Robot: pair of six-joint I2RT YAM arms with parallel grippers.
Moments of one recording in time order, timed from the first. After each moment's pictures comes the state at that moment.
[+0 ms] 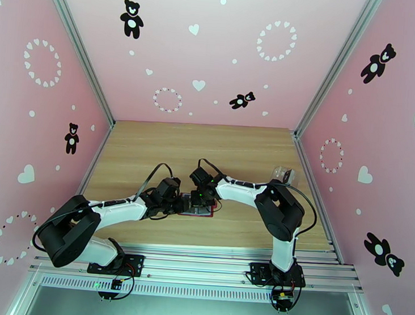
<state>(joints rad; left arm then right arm) -0.68 1.44 0.57 -0.06 0.21 -0.83 0.86 1.93 1.21 -0.53 -0.18 0.67</state>
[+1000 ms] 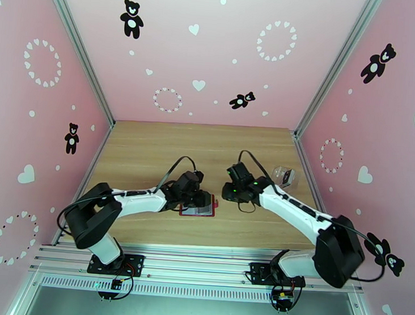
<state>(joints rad) -0.84 1.68 0.87 0.03 0.27 -0.86 0.56 1.33 0.90 -0.70 0.04 0.63</state>
